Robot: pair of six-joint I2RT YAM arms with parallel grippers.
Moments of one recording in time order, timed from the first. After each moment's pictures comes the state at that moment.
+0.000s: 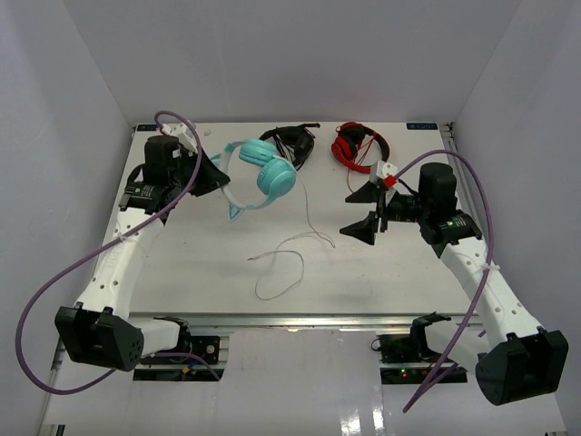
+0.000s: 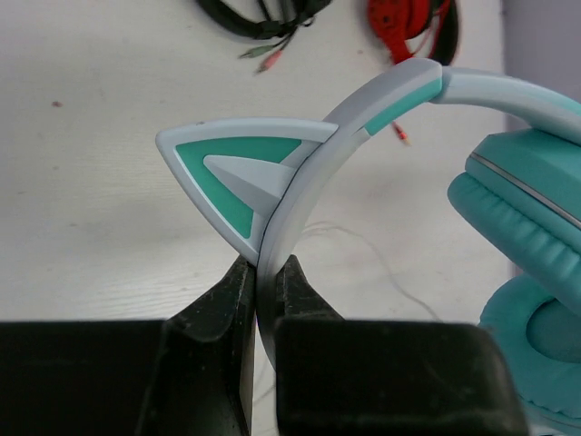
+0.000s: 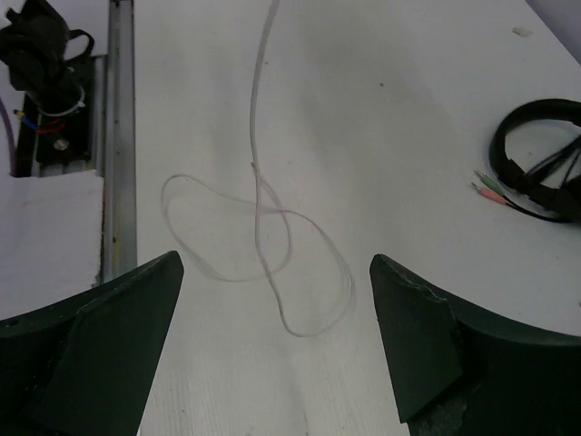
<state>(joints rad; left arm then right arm) -0.18 1.23 1.23 -0.55 0.28 -0.48 0.25 1.02 0.91 -0.30 -1.06 -0.42</state>
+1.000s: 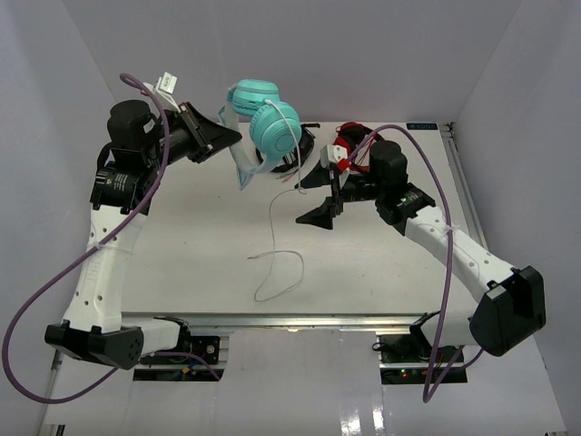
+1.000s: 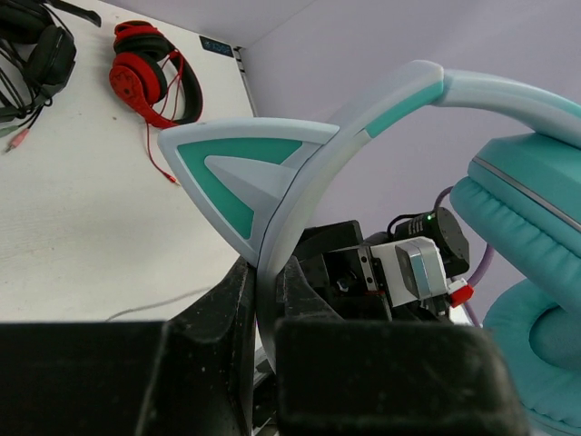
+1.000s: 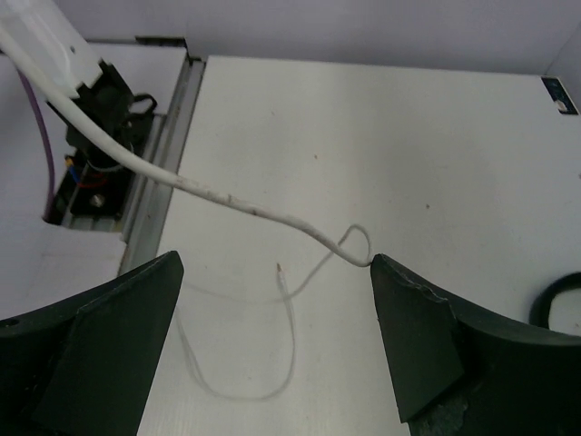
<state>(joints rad) -0.19 1.25 1.62 -0.54 0.56 -0.81 0.56 1.33 1.11 0.04 -1.06 -0.25</state>
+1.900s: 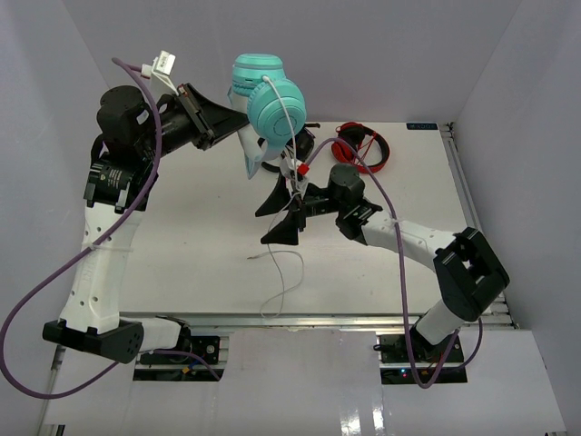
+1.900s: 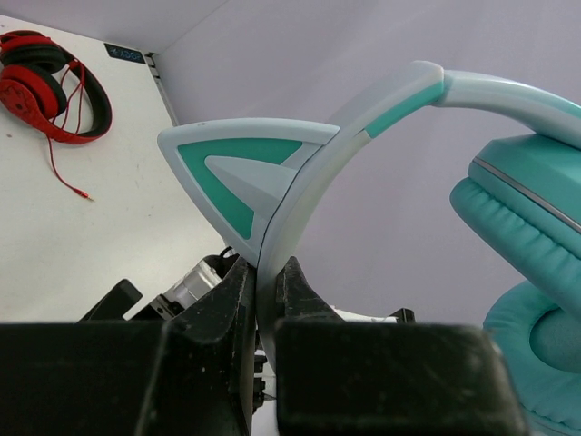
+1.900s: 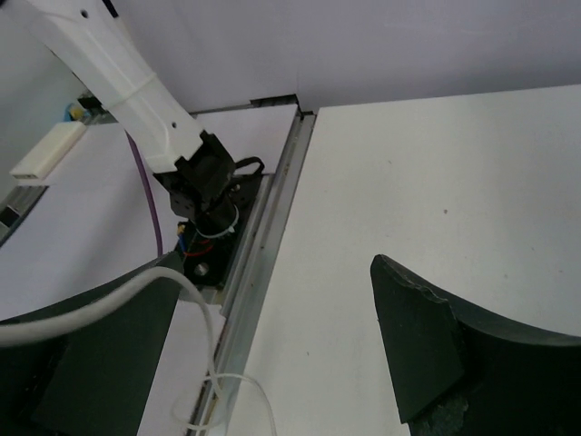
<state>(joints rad) -0.26 1.29 1.78 -0.50 0.61 -0.95 0.77 1.59 1.03 0.68 -1.06 0.31</state>
